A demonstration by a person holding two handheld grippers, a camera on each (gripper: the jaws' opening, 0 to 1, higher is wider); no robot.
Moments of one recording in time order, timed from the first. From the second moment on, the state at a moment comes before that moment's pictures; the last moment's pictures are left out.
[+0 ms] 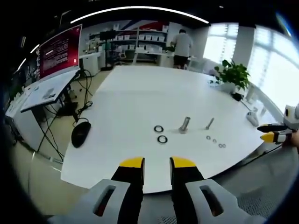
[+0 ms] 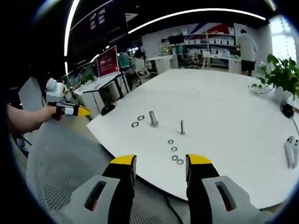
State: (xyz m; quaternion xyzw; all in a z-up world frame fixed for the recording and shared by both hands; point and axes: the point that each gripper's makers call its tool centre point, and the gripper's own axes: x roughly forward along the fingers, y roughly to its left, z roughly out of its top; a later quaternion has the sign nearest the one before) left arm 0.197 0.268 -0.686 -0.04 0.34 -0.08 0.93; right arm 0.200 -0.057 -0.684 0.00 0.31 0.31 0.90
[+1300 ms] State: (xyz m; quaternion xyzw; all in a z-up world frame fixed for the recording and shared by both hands) left arm 0.263 0.235 -0.733 0.01 0.44 -0.17 0.88; right arm 0.202 -0.063 -0.683 0.01 0.31 0.30 0.90
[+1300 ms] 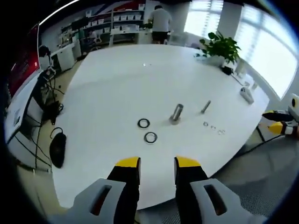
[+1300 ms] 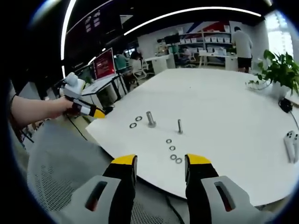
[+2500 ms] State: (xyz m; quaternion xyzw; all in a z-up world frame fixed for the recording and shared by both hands) left arm 0.327 0.216 -0.819 0.09 0.53 -0.20 0.82; right arm 0.204 -0.071 -0.685 0.03 0.32 0.28 0.91
